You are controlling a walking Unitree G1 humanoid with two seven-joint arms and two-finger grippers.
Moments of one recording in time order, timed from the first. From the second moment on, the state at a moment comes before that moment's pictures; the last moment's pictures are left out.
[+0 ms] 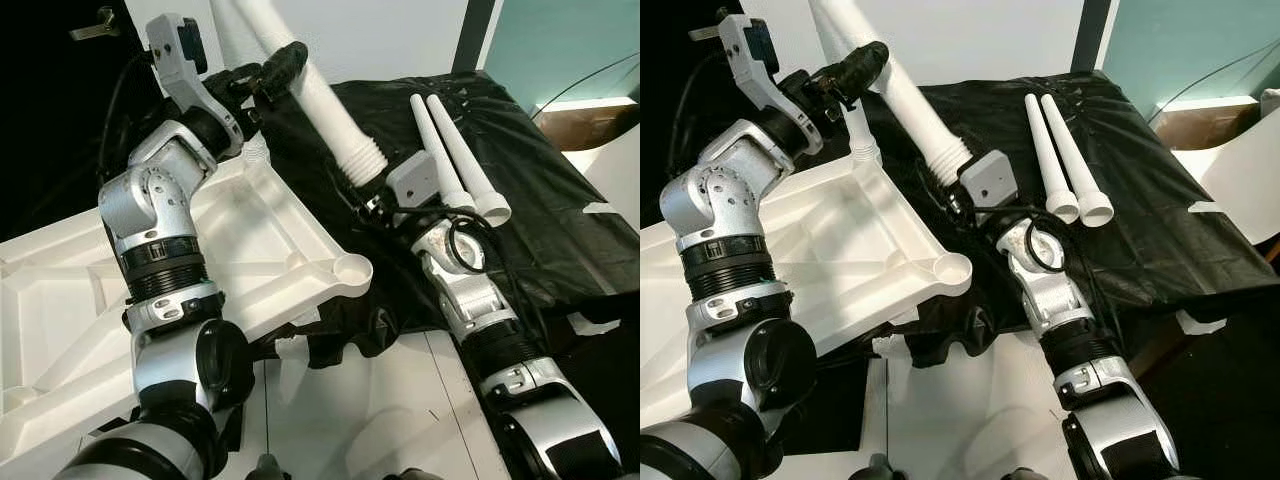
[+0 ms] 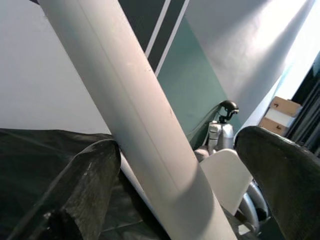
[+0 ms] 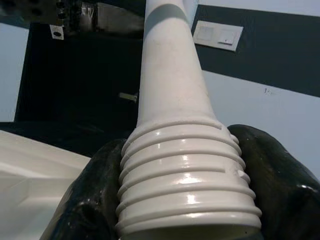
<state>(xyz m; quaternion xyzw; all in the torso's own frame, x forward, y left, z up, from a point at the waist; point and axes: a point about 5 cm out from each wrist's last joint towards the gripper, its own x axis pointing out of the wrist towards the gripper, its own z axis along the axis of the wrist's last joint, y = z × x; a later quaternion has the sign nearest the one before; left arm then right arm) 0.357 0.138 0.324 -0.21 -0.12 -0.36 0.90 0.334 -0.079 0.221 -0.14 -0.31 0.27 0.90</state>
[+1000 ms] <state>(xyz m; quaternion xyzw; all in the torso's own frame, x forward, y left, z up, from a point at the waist) 0.390 0.144 0.321 -0.28 -0.01 -0.31 0.91 0.319 -0.075 0.192 -0.17 -0.28 0.32 0.89</state>
